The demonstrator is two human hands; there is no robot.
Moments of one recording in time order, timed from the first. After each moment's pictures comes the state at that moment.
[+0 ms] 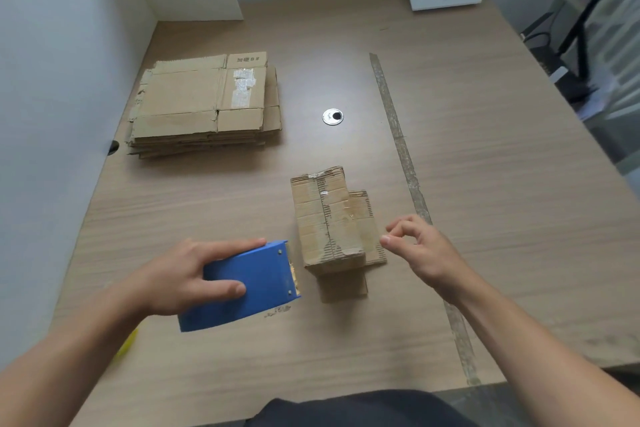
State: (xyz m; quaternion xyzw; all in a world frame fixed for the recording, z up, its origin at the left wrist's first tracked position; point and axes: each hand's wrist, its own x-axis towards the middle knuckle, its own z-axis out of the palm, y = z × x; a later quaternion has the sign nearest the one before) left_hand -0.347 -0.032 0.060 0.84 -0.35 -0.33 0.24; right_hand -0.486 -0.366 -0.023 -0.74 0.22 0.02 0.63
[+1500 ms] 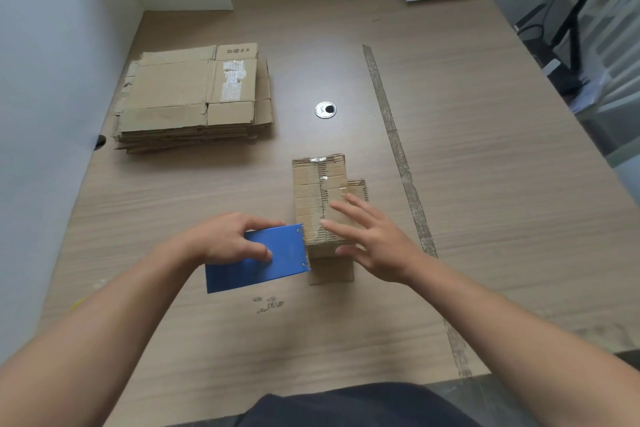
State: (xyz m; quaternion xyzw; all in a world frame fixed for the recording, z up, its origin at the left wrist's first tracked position) left_hand -0.315 -0.098 0.028 0.85 -0.27 -0.43 0.13; right_hand -0.455 -0.351 -0.059 -0.94 -0.13 -0.06 0.30
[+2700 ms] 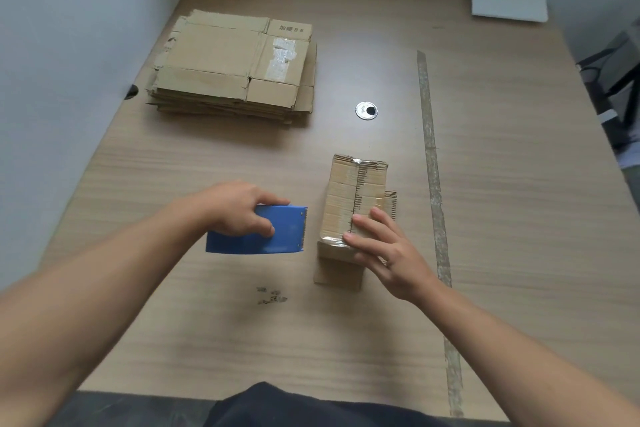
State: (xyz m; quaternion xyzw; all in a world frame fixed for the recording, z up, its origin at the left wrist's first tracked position) left_hand -0.273 -0.075 0.001 0.90 -0.26 -0.35 0.04; right_hand -0.442 -0.349 -0.072 -0.92 -0.11 -0.01 0.37
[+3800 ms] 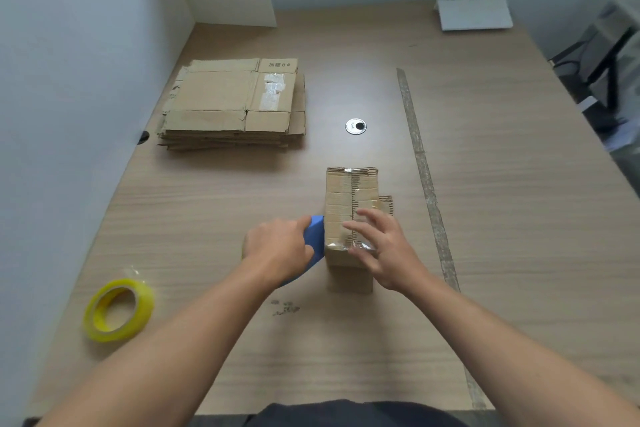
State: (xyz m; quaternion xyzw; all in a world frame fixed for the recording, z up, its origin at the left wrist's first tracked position) left_hand -0.358 -0.133 0.006 0.97 -0.17 -0.19 -0.01; right_hand -0.441 -0.327 -0.061 -0.92 0.00 -0.03 0.39
